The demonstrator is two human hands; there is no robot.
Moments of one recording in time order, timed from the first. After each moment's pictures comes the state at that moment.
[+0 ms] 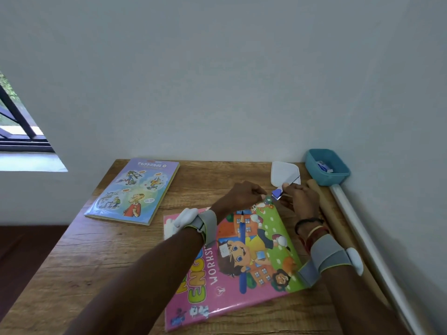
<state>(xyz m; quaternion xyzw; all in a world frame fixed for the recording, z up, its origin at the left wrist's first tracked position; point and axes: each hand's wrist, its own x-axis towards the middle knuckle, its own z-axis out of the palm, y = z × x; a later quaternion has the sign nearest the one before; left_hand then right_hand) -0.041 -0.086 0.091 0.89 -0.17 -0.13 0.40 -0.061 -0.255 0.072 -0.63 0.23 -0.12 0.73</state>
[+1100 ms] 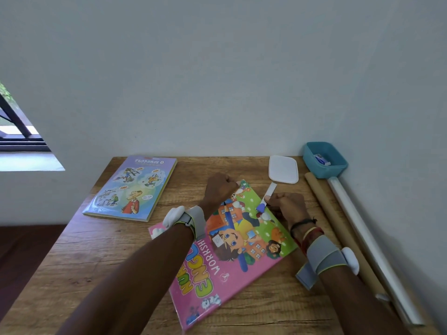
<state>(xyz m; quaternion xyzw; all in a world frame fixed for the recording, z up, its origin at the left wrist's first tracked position) -0.022 -0.050 0.057 0.89 0.00 0.00 0.46 -0.089 -0.239 0.062 -0.70 0.18 0.00 0.69</state>
